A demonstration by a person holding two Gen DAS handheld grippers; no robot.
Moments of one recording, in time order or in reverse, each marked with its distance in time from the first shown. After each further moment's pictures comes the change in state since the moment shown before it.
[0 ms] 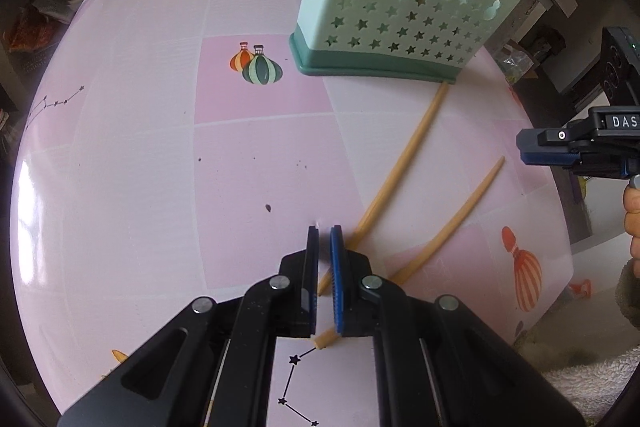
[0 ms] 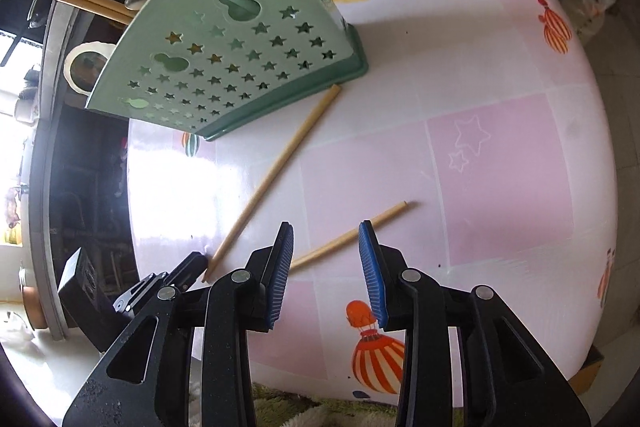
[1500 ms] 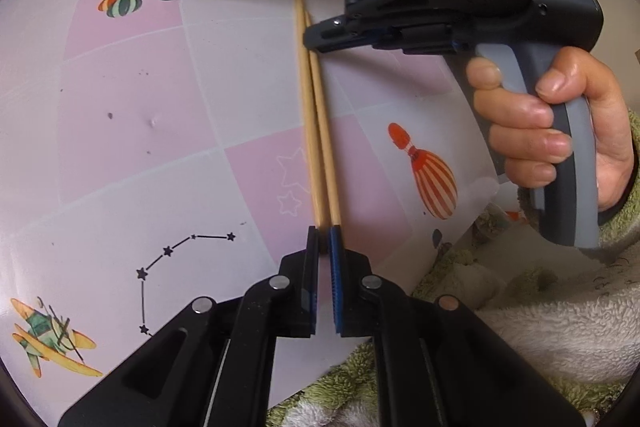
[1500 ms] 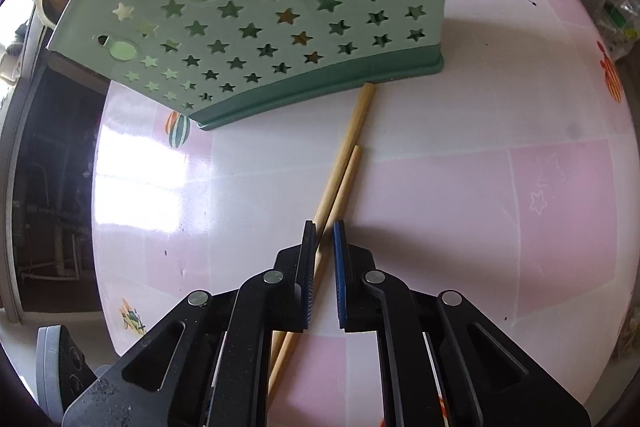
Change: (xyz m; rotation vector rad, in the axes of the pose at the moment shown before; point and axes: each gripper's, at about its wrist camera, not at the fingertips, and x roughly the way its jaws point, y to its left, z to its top) left arm 0.010 -0.052 -0.030 0.132 0.201 -0.325; right arm 0.069 0.086 0.004 -0.148 -0.050 -0.113
